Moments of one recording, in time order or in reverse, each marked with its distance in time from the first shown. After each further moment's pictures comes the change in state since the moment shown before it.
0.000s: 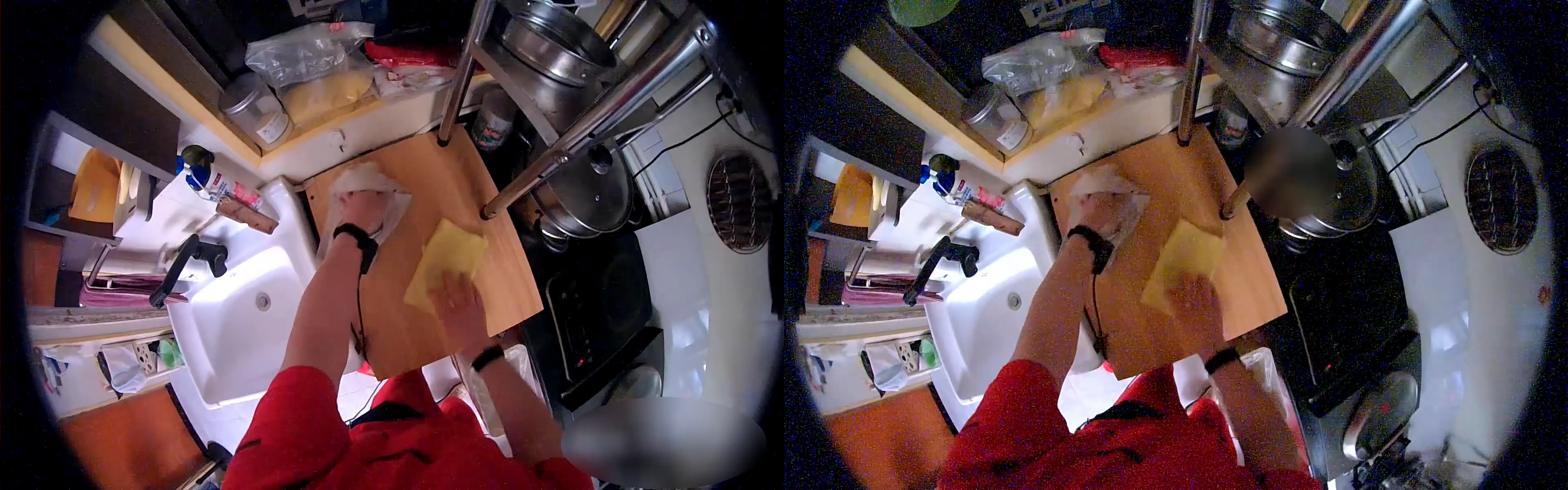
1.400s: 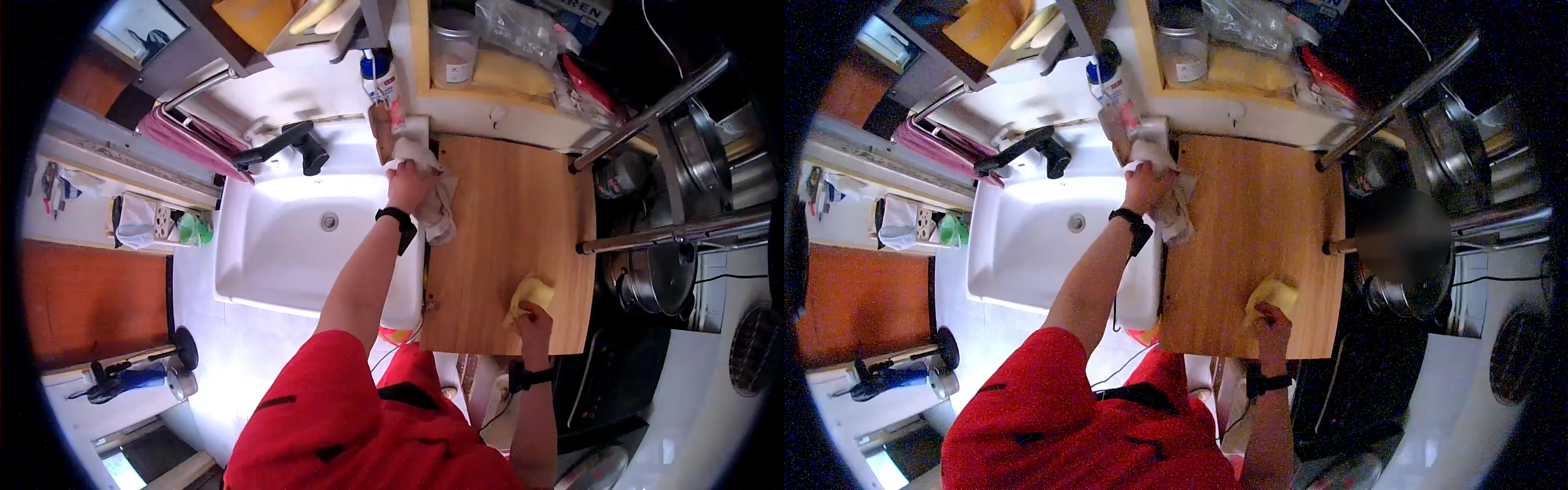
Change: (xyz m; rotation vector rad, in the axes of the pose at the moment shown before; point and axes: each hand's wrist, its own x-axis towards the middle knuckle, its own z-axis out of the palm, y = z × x) left_hand -0.086 -0.142 0.023 -0.397 0.401 -0.403; right_hand -0.009 0.005 0.010 1.378 -0.050 0.549
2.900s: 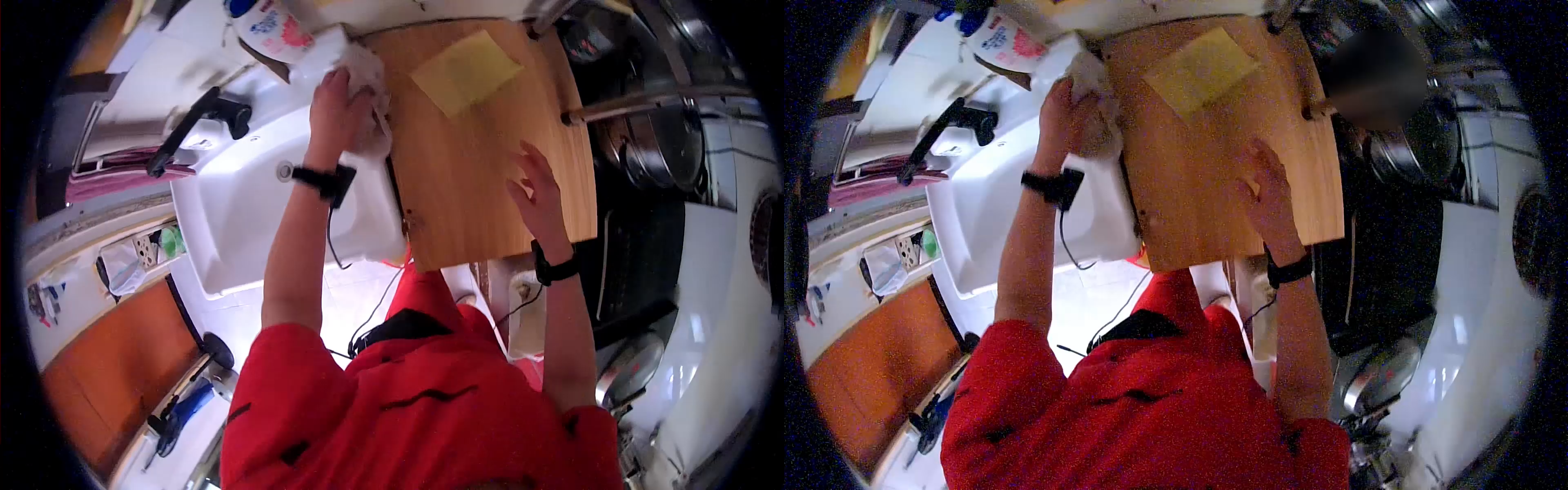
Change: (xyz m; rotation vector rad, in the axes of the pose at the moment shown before) left_hand -0.029 0.035 -0.071 -0.150 -0.009 0.315; right_hand 0.023 -0.054 0.006 -0.633 0.017 -0.576
